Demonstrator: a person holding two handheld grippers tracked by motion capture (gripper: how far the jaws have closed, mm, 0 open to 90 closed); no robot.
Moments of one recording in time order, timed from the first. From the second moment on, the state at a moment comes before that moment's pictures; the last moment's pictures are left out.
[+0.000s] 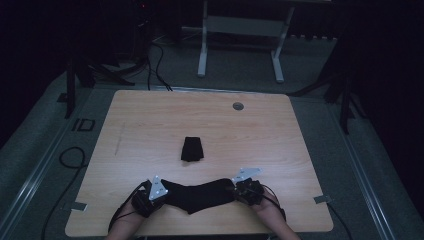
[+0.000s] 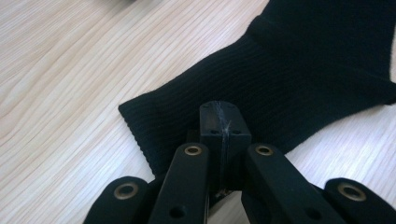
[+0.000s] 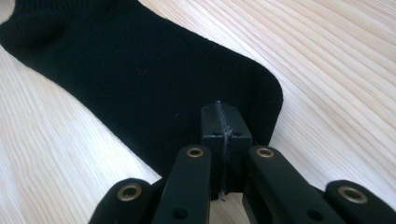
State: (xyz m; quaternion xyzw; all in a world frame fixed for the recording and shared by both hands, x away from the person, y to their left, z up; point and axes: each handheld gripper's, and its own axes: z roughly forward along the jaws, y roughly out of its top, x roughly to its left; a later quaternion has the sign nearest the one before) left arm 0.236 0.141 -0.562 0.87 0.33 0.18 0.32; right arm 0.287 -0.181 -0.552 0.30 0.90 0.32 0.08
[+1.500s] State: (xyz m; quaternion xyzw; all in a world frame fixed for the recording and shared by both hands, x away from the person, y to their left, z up) left arm 0.234 0.134 -0.547 0.83 0.31 0.15 0.44; right arm 0.330 -0.188 -0.483 0.29 0.87 0.39 0.11
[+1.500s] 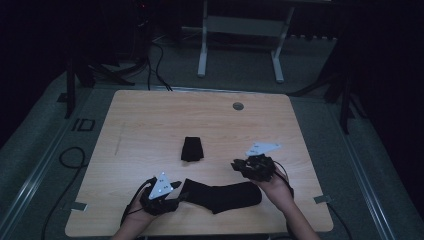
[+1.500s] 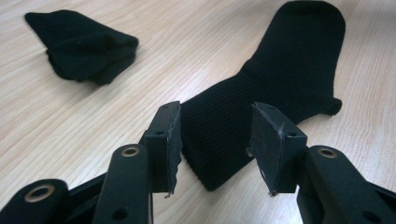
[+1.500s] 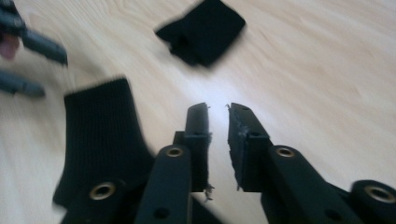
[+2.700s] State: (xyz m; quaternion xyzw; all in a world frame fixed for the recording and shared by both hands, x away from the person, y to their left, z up) left arm 0.257 0.153 -0.550 0.79 0.38 0.17 0.45; right arm 0.405 -0.059 -0.503 0.29 0.88 0.37 0.10
